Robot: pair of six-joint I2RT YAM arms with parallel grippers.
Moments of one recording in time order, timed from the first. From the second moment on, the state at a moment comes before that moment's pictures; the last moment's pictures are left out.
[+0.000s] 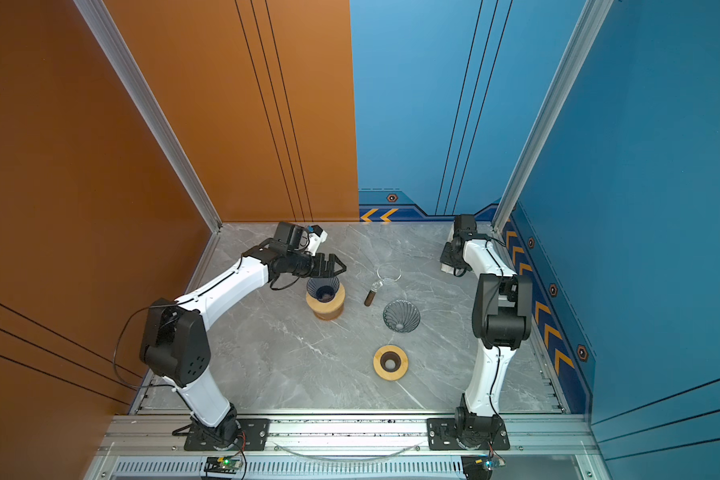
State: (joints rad) left arm -0.40 1.75 1.42 -0.50 0.46 -0.33; right arm -0.07 2.01 1.61 -0.65 0.06 0.34
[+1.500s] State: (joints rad) left arm -0.40 1.78 1.42 -0.50 0.48 -0.33; right arm -0.03 1.88 1.56 -0.64 0.04 0.31
